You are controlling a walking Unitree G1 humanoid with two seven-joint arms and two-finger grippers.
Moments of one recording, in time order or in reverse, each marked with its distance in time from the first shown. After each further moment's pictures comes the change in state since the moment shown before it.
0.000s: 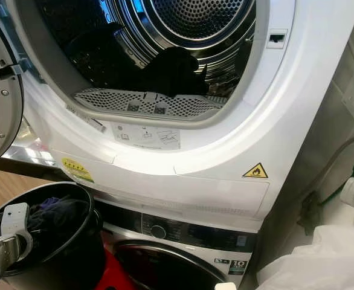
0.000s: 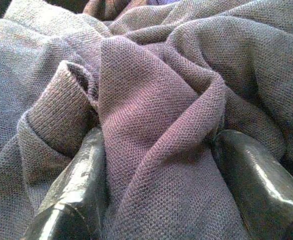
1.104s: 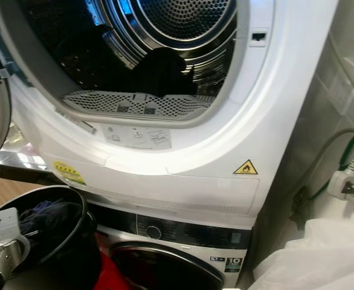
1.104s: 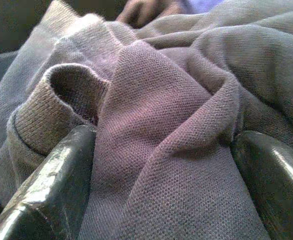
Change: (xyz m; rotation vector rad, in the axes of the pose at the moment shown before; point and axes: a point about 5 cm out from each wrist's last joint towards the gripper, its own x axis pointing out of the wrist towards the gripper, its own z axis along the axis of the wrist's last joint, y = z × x) left arm -0.003 0.003 0.001 -0.046 -0.039 0.138; right arm -0.002 -0.004 -0.008 0.056 0.006 -0.048
